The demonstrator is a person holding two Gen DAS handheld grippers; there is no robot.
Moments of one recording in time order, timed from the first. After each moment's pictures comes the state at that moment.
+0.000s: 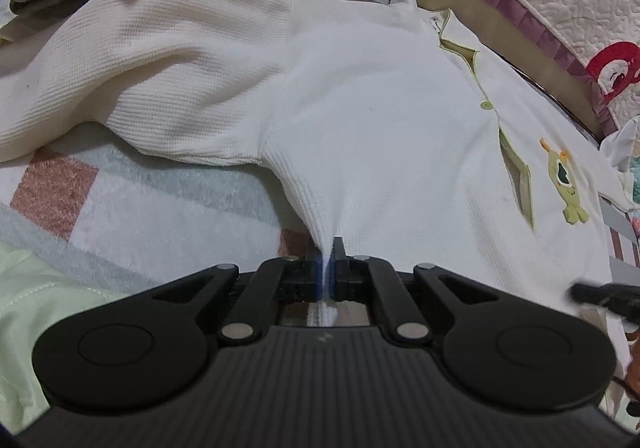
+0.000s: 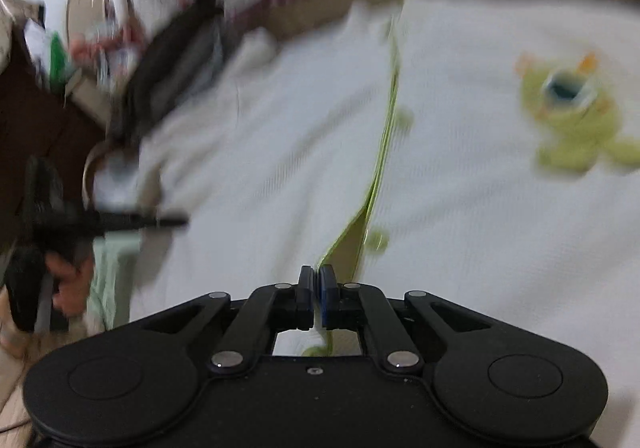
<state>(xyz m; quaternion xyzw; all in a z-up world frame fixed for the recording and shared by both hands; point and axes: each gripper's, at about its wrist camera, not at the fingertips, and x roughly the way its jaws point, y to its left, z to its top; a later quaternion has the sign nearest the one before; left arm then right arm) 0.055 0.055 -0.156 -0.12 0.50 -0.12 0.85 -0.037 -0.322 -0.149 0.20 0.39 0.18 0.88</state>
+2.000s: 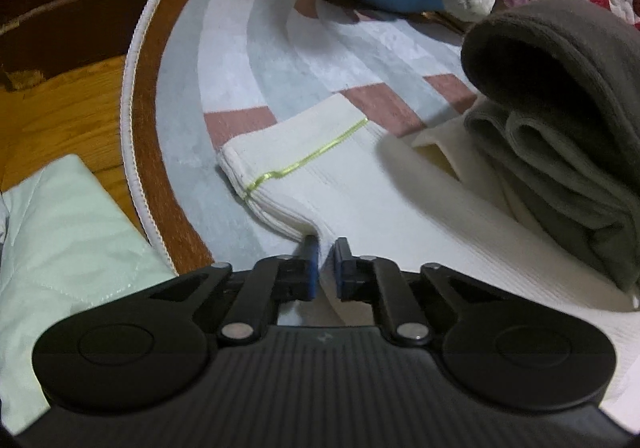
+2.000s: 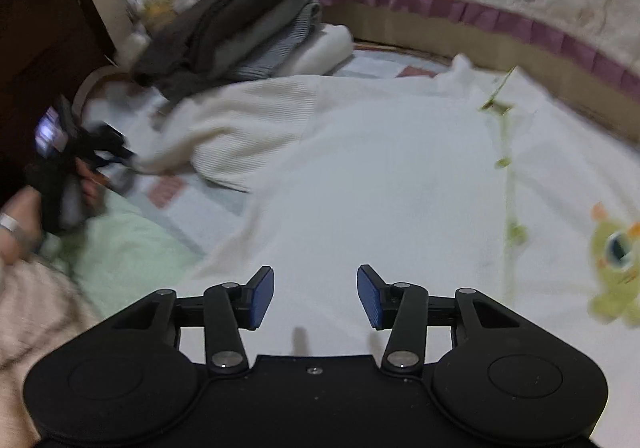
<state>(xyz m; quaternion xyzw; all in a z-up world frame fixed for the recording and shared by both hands) 0.096 0.310 -0.174 -0.24 0.36 0.28 0.85 0.005 -0.172 -0.084 0.05 0.45 0.22 0.86</state>
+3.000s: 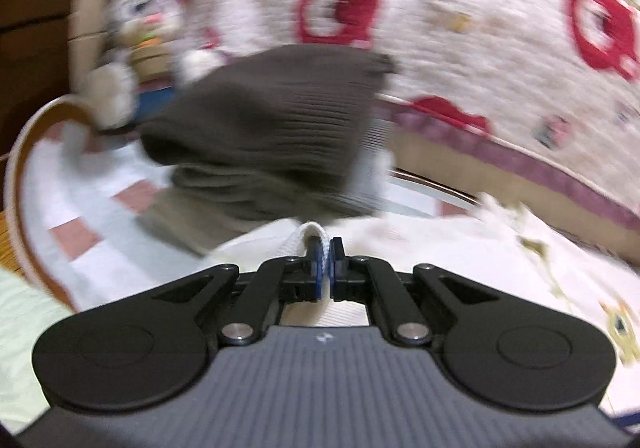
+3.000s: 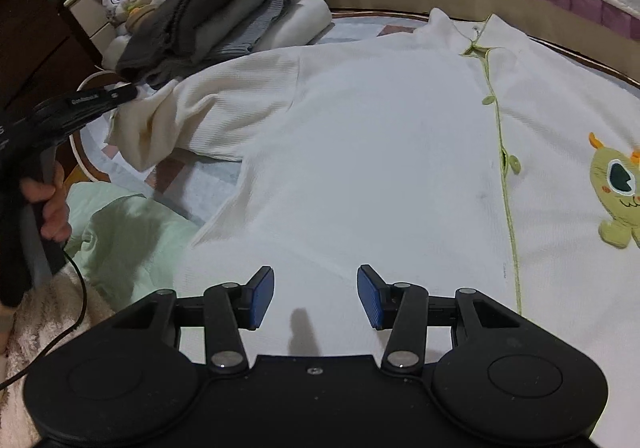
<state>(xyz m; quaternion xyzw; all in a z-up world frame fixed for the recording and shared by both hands) 0.020 0.113 -0.068 -0.10 0.25 0.01 0.96 -0.013 -0.190 -0.100 0.07 0.48 0.18 0.85</state>
